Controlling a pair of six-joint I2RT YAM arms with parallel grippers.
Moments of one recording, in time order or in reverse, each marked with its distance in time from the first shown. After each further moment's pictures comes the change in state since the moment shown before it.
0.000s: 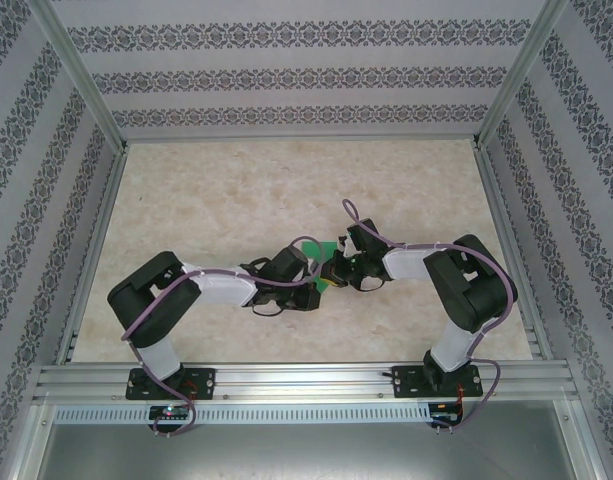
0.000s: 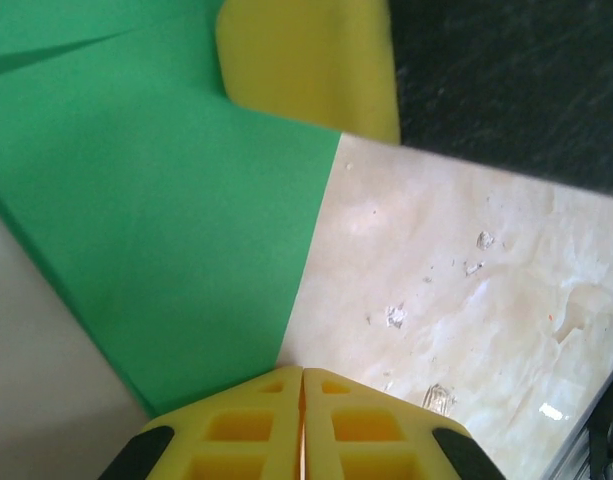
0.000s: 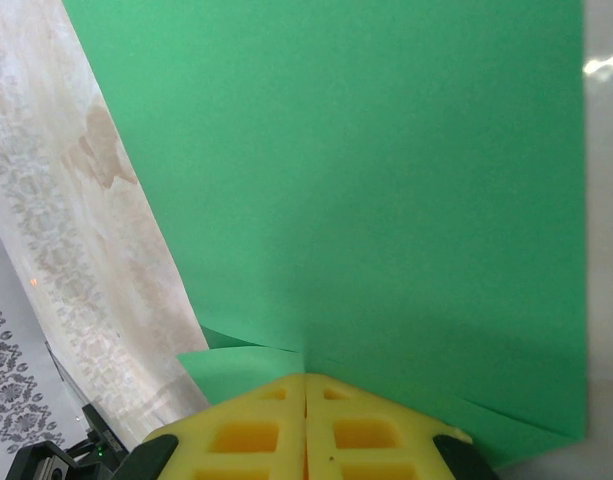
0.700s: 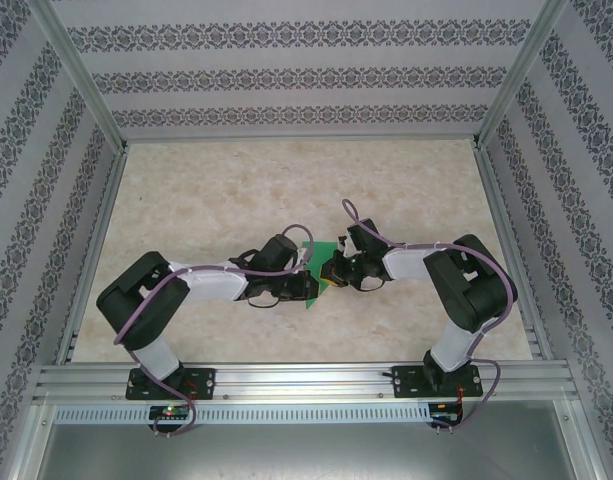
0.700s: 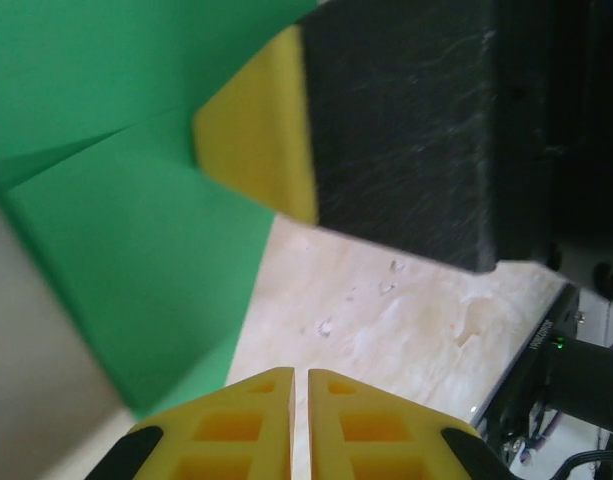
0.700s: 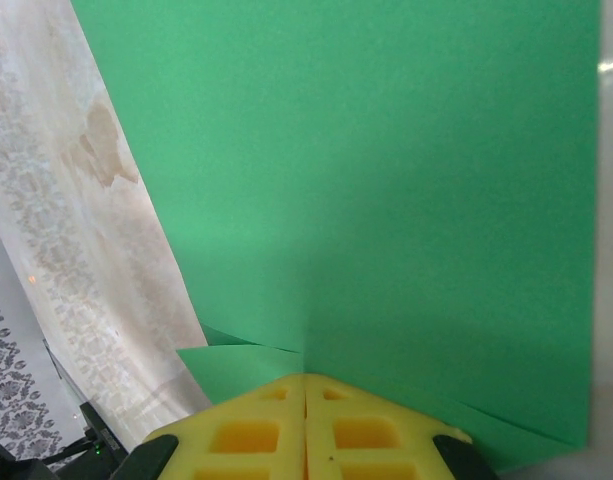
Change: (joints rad) left arm 0.080 -0.026 0.002 0.063 0.133 -0.050; right arm -0.004 0.002 0.000 0.001 -0.001 -0.006
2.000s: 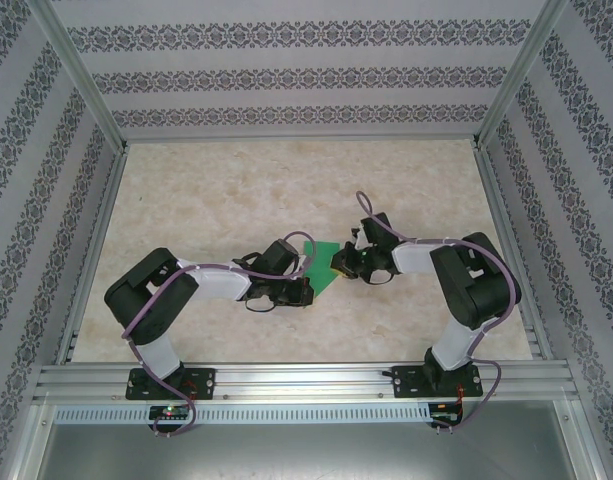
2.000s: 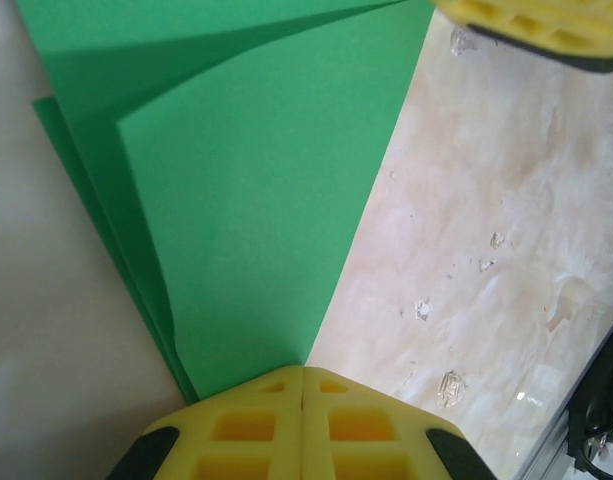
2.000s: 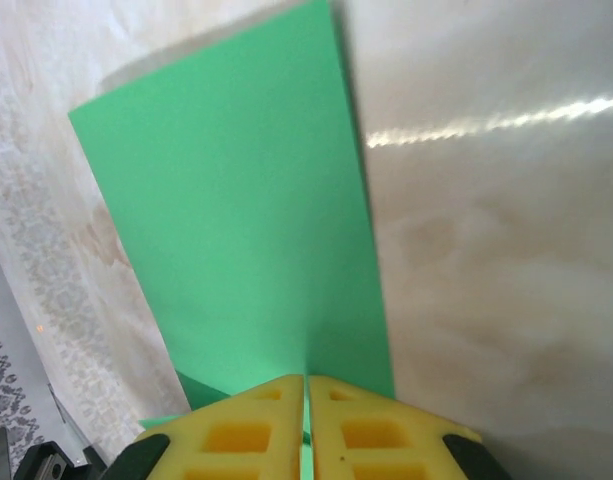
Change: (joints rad) left arm 0.000 0.029 -0.011 -0.077 -0.042 0.090; right arm -0.121 0.002 0.011 -0.011 0.005 -0.054
